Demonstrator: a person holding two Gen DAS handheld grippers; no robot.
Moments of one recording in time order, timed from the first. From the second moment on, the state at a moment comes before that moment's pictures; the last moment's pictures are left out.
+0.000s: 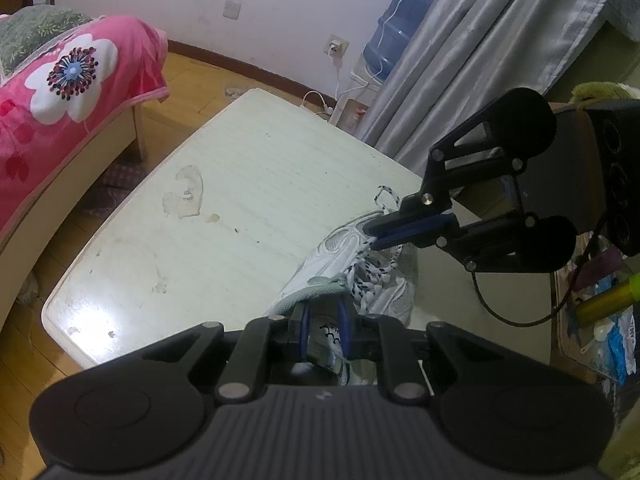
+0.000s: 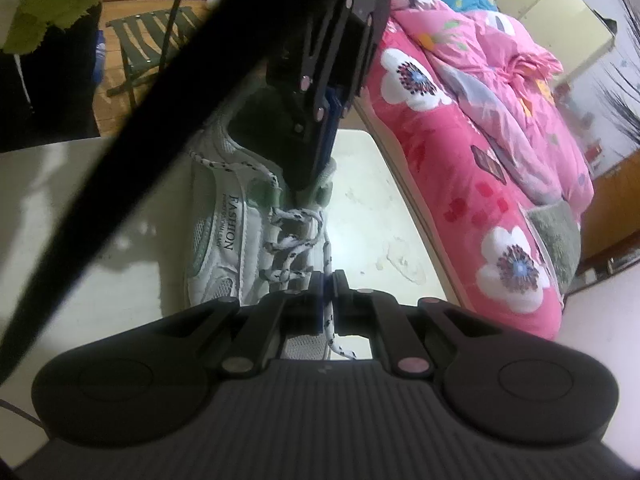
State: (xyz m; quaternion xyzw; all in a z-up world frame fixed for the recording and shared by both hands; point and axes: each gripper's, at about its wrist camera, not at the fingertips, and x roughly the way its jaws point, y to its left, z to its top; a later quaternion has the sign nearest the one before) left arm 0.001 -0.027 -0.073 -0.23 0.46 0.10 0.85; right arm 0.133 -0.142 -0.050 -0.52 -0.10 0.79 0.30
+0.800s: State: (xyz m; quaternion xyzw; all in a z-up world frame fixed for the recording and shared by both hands) left arm 0.003 -0.026 -0.076 -0.22 0.47 0.10 0.85; right arm 0.142 -0.137 -0.054 -0.48 -0.08 0.82 0.30
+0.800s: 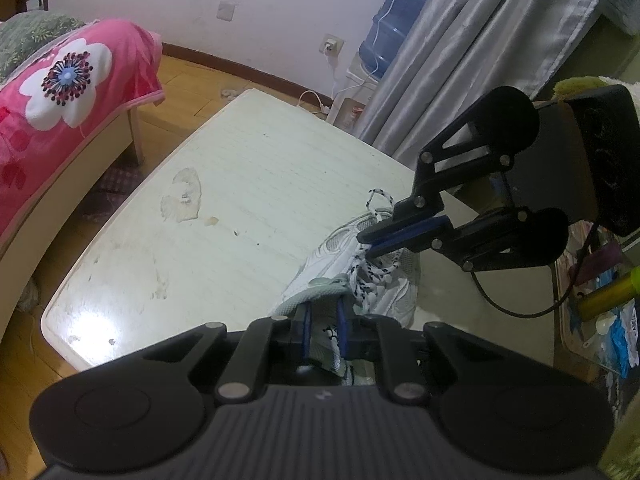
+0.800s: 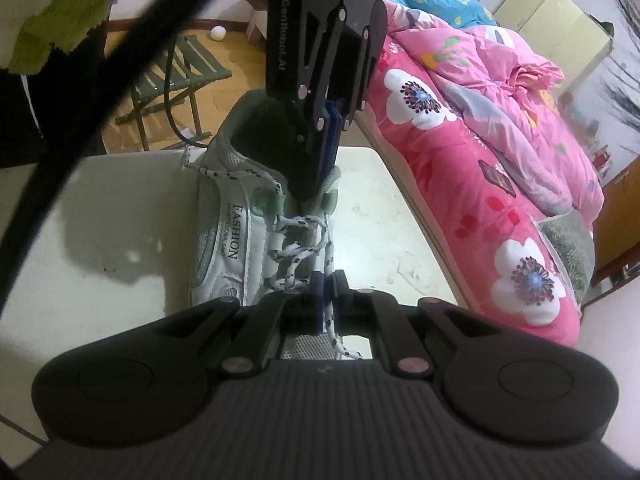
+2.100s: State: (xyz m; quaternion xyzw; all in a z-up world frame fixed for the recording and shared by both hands) left arm 0.000 -0.030 -0.077 -0.20 0.46 0.09 0.86; right arm 0.138 -0.113 -0.046 -0.45 0.02 0.84 0.29
